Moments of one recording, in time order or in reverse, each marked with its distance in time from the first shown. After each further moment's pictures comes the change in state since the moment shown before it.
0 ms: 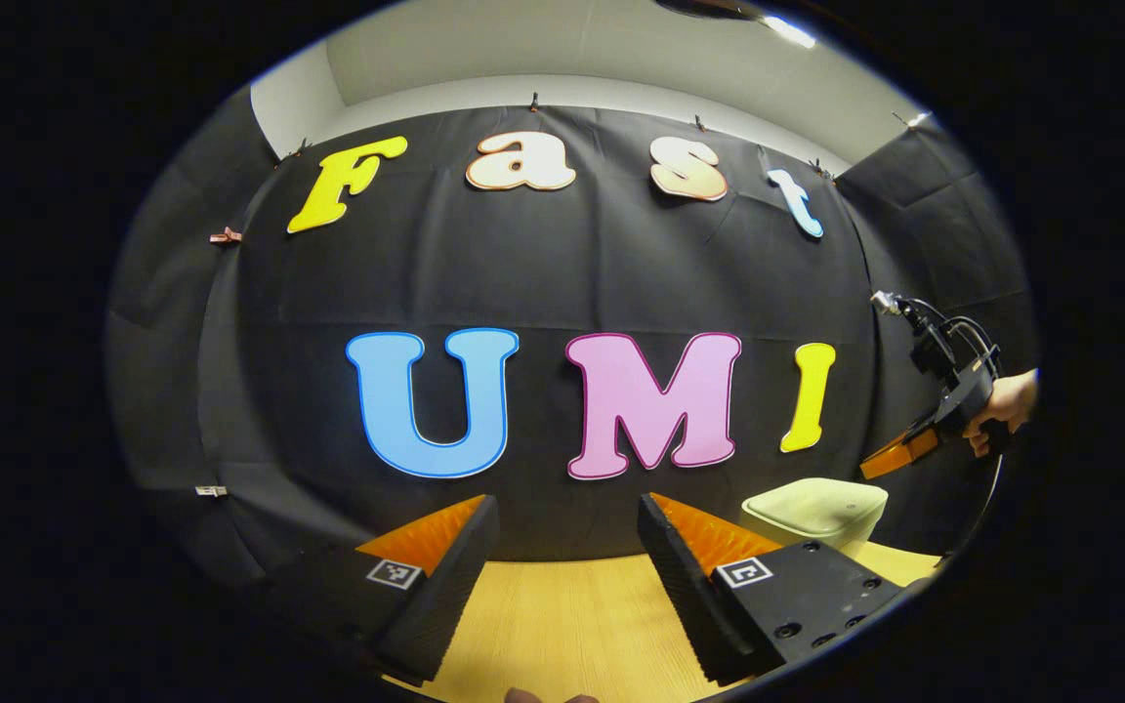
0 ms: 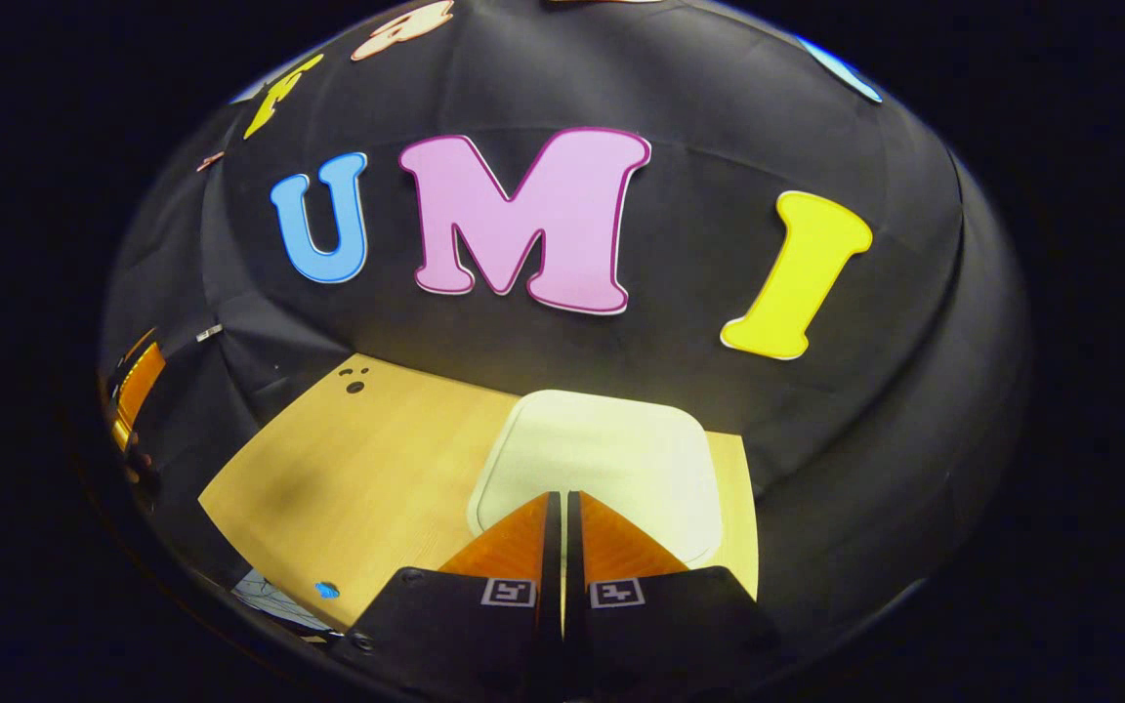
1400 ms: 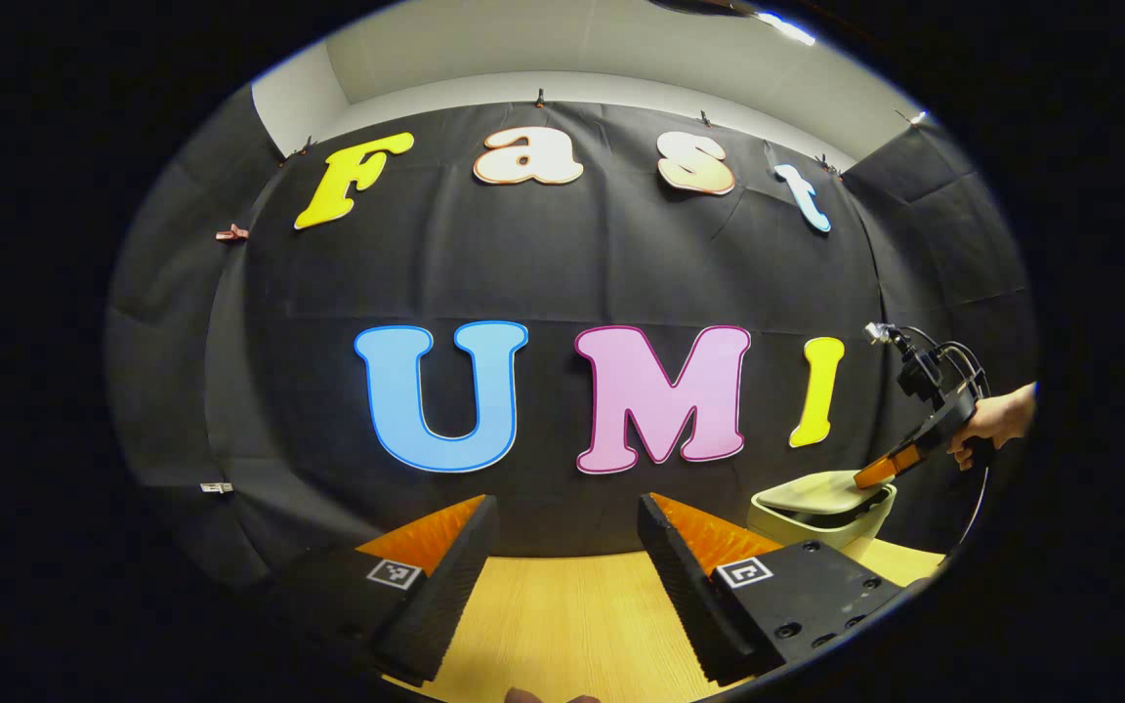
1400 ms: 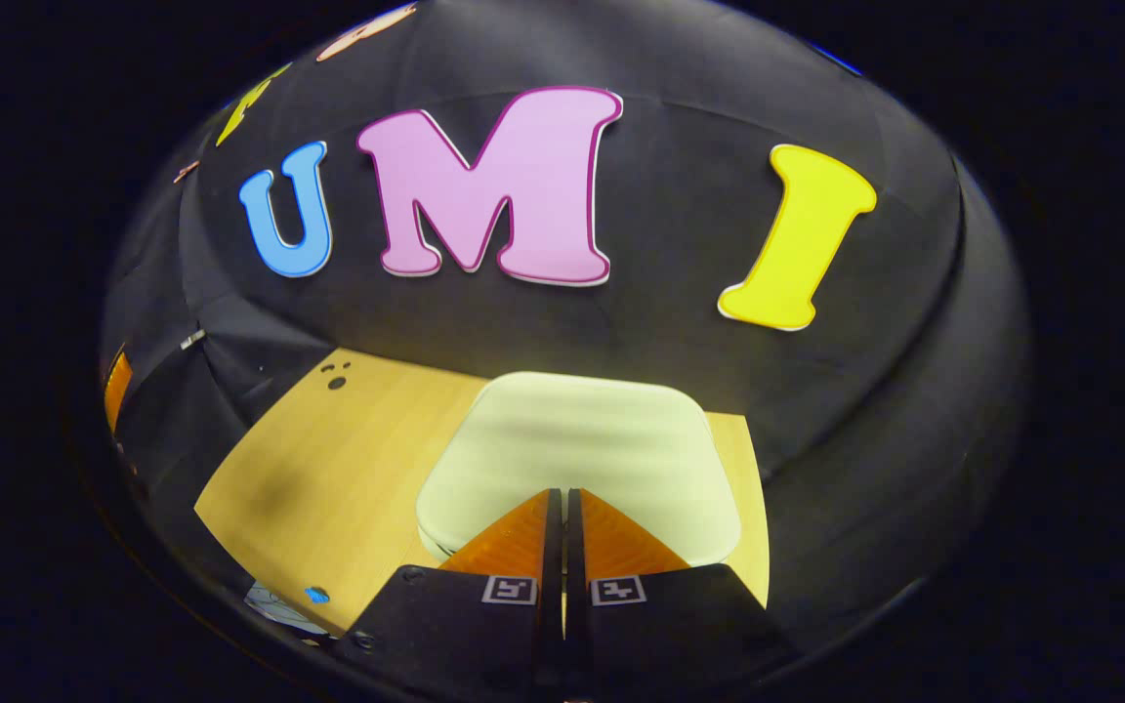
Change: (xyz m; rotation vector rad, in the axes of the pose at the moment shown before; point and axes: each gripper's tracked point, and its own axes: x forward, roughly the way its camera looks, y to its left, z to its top) left arm 0.004 0.008 -0.007 0.002 0.008 0.015; right arm 0.030 -0.014 0.008 0.063 -0.044 -0.006
